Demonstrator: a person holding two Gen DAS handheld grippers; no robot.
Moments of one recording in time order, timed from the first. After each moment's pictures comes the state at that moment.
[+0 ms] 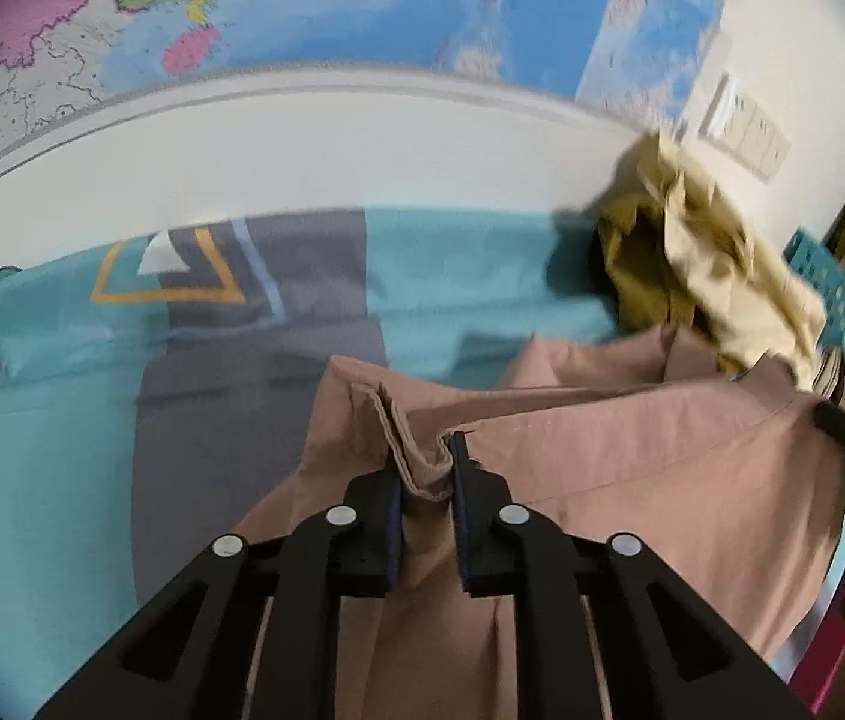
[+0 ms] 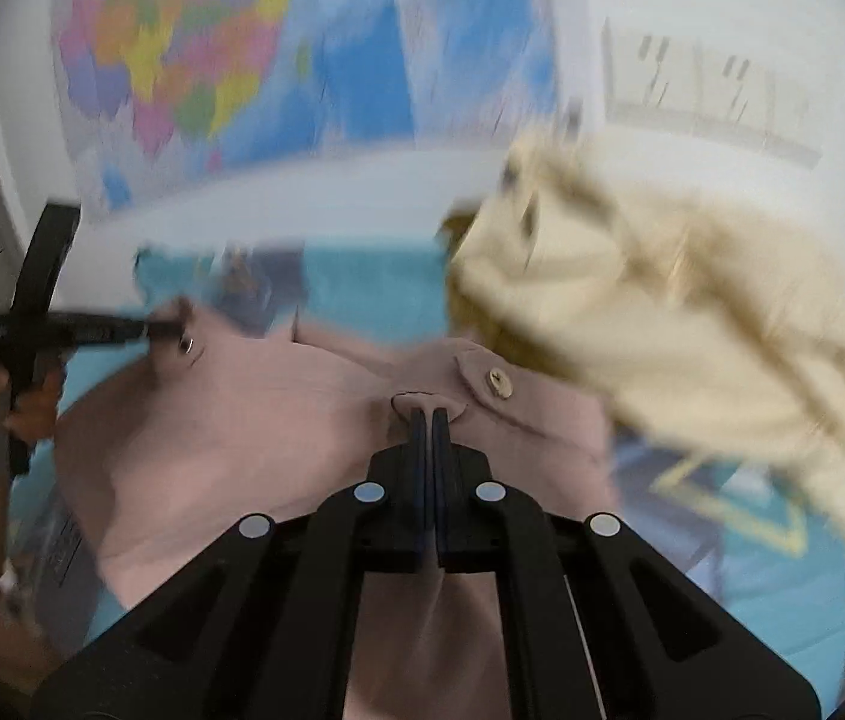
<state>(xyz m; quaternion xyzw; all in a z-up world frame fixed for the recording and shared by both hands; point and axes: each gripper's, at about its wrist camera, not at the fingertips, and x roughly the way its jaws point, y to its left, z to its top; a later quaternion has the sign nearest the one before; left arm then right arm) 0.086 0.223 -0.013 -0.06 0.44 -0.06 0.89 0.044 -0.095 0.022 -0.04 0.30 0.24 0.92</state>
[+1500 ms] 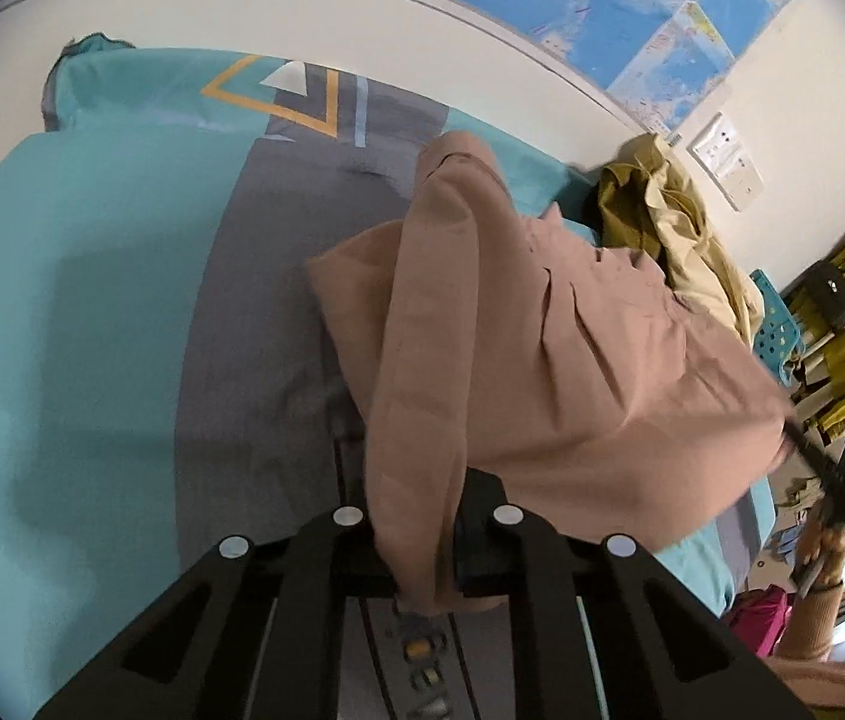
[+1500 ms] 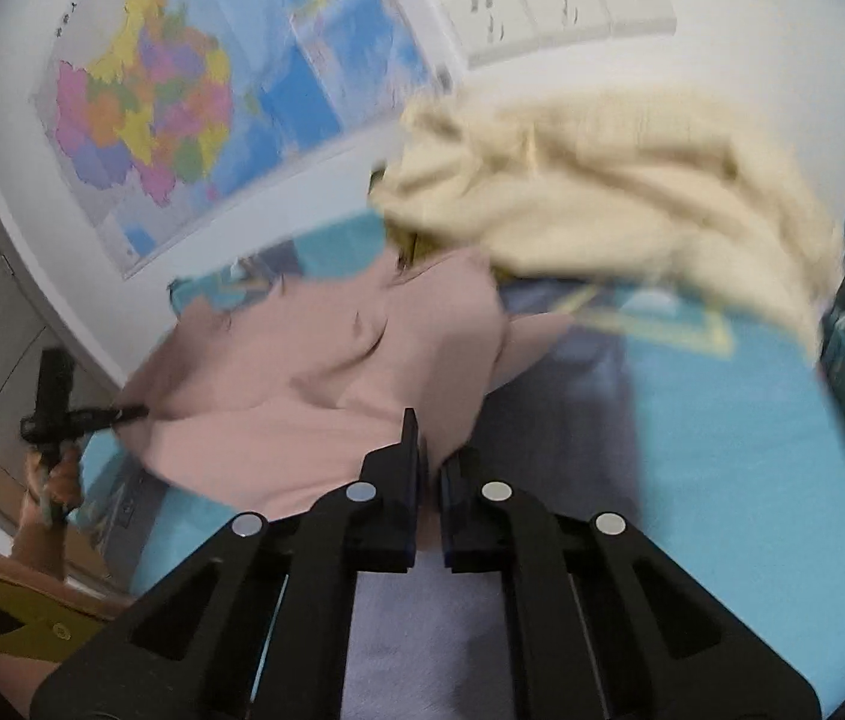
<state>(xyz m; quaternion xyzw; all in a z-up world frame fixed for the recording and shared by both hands) -0.068 0.281 -0.056 -0.19 0.46 -0.08 0.86 -0.033 -0.223 0.001 0.08 0.35 0.25 0.90</state>
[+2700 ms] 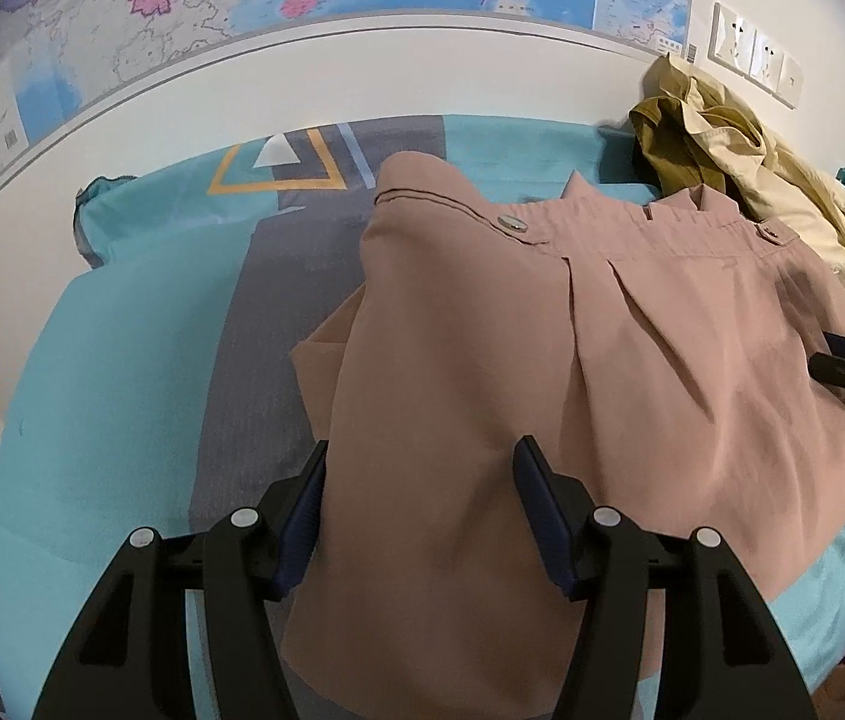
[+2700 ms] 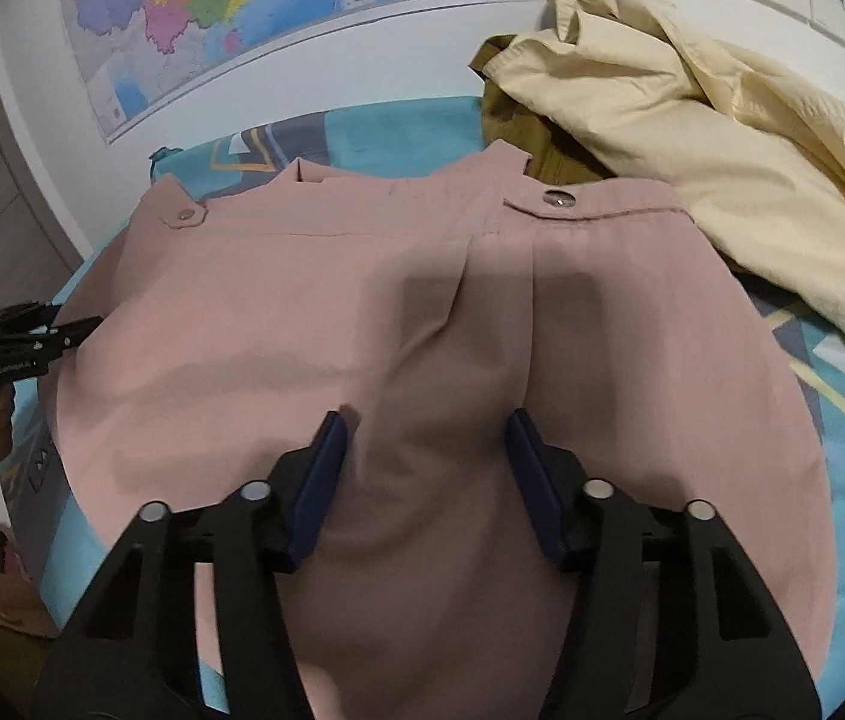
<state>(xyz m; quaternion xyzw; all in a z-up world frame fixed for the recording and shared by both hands) -0.042 0.217 -0.060 0.00 0.45 0.03 0.89 0.038 -0.082 -0.056 -0.06 0.40 0.29 0.87</state>
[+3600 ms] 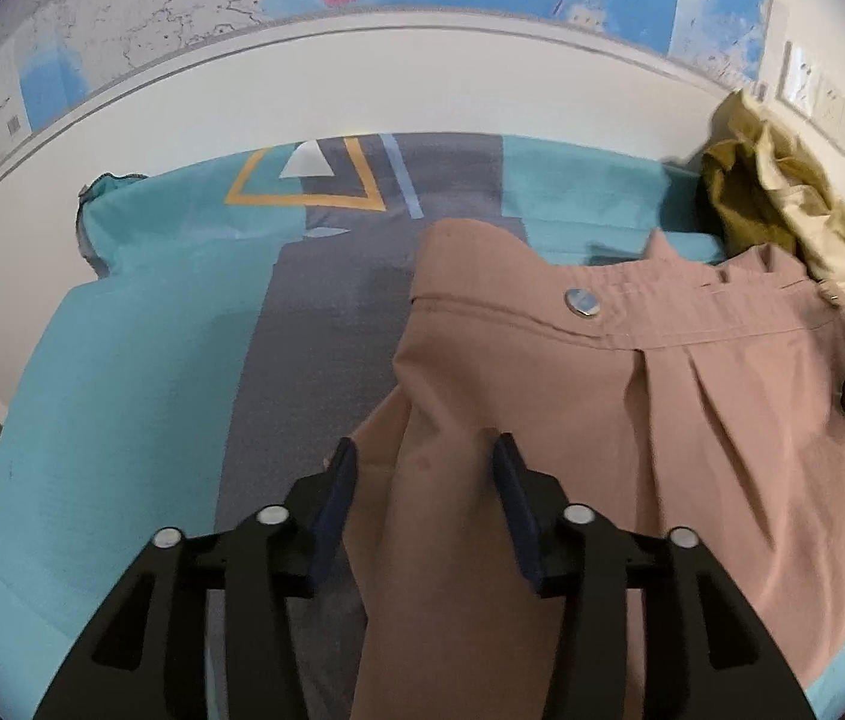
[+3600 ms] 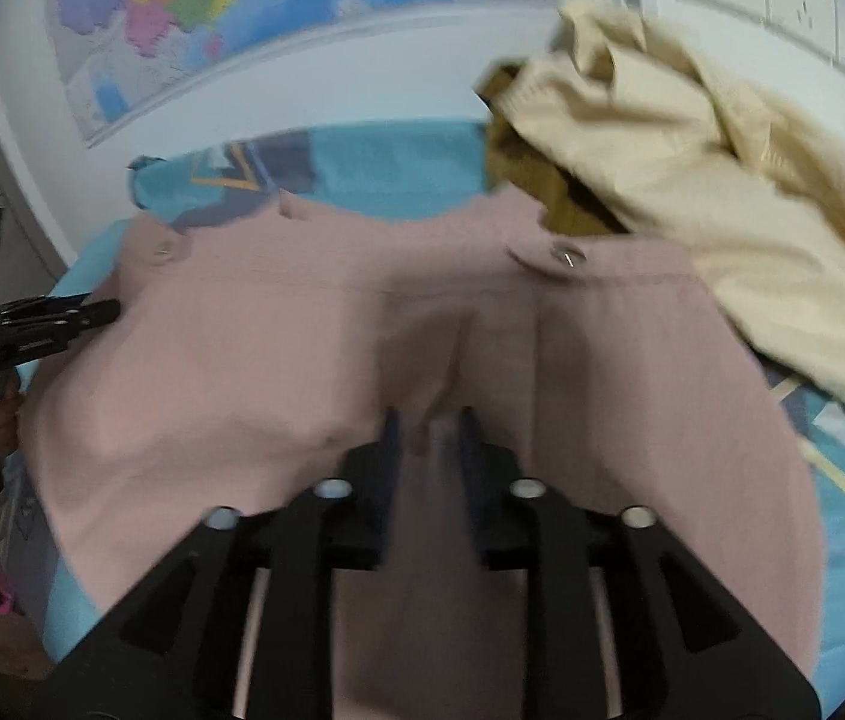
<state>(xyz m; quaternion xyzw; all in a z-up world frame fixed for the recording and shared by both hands) 0.005 0.245 -0.062 -0.03 0.44 0.06 0.90 0.053 -0.058 -0.034 -0.07 0.39 0.28 0.88</state>
